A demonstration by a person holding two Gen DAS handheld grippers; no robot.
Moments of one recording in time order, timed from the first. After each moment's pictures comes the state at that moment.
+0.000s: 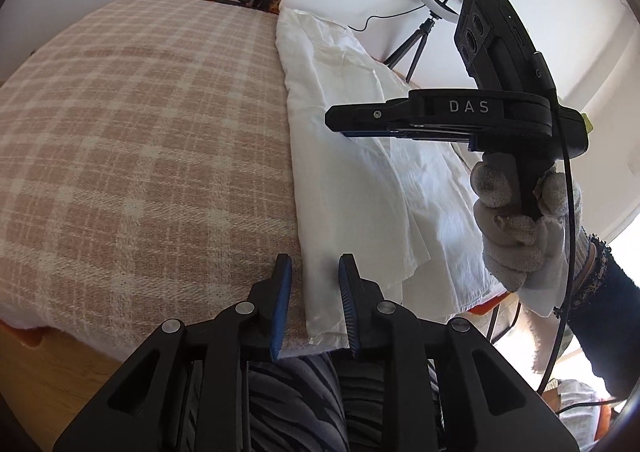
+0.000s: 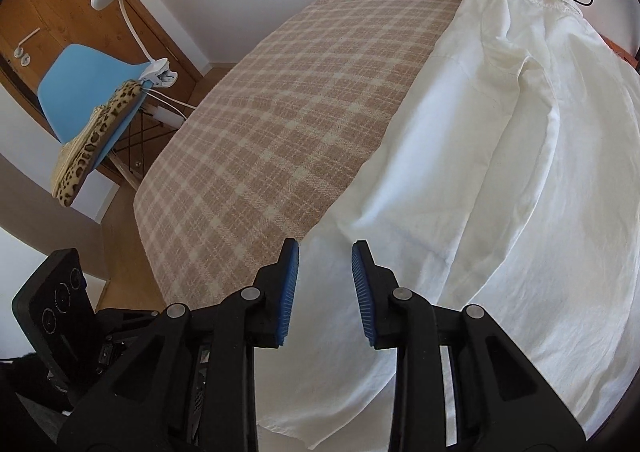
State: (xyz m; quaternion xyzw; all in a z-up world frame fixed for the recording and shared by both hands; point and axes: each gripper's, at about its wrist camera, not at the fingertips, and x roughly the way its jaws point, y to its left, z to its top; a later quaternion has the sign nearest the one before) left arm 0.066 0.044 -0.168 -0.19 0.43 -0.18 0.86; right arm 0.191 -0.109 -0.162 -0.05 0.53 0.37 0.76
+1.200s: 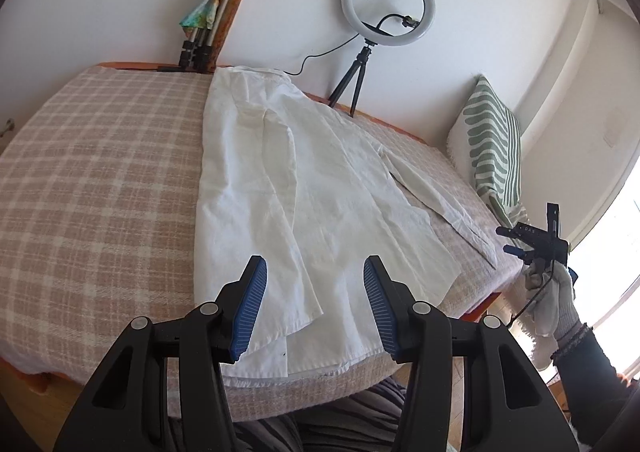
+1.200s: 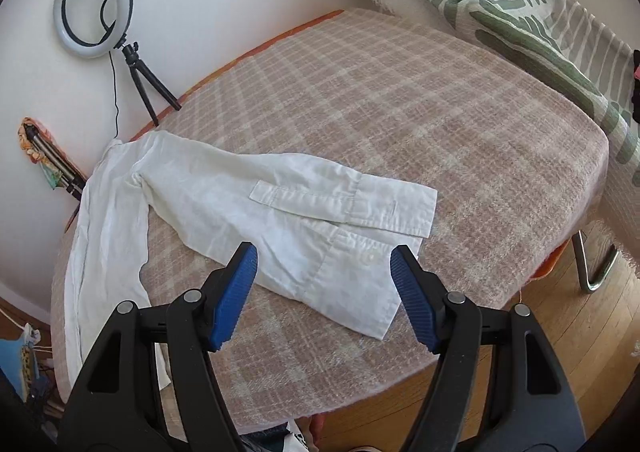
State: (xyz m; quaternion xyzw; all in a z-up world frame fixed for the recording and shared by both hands) left arm 0.067 -0.005 -0.101 -0.15 0.36 -0.22 0.89; right arm 0.095 -0.621 -0.121 0.23 0.41 -0.12 0.87
